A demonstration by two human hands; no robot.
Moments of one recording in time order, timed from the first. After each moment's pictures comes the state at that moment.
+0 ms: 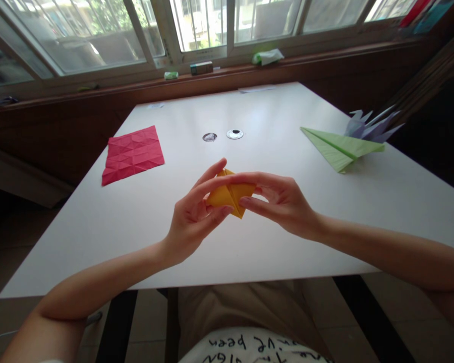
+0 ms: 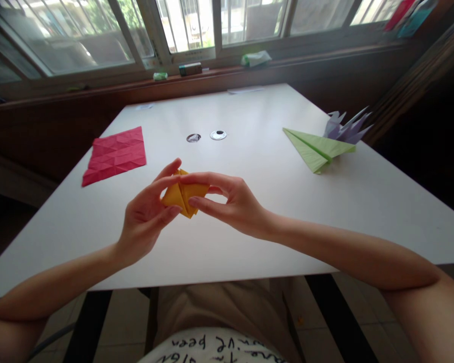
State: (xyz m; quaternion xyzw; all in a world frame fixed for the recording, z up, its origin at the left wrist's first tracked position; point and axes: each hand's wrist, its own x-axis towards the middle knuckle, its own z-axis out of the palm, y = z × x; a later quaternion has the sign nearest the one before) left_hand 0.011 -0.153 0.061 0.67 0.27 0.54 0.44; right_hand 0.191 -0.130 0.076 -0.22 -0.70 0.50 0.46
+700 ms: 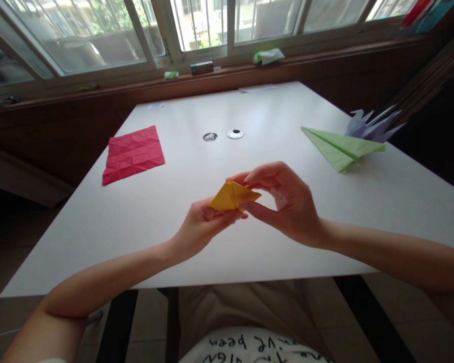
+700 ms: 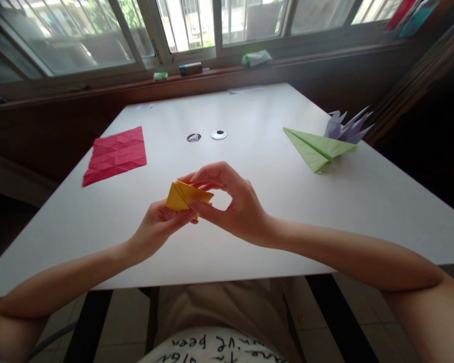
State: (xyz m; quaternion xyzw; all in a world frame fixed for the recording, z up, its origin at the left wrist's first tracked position) left_hand 0.018 -0.155 0.054 0.60 0.37 0.43 0.56; right_hand 0.189 -0.136 0.073 -0.22 -0.73 0.38 0.53
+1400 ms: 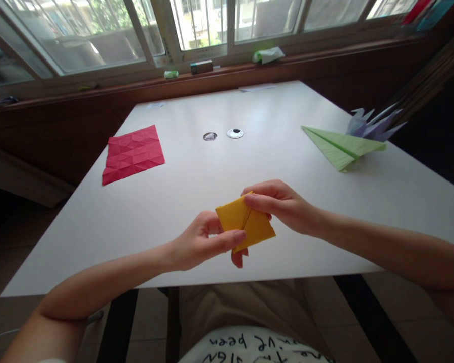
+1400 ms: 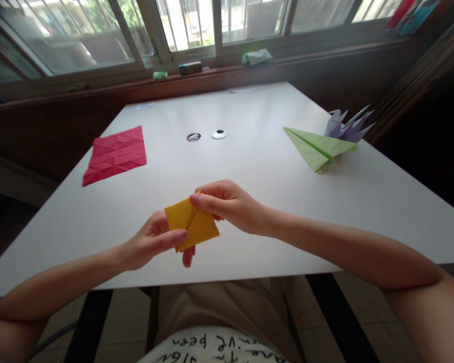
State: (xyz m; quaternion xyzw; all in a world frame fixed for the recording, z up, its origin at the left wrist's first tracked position) left_hand 0.010 -0.167 0.074 0.61 0.29 0.29 0.67; right_hand 0.193 -0.129 0.089 -0.24 -0.68 0.63 0.30
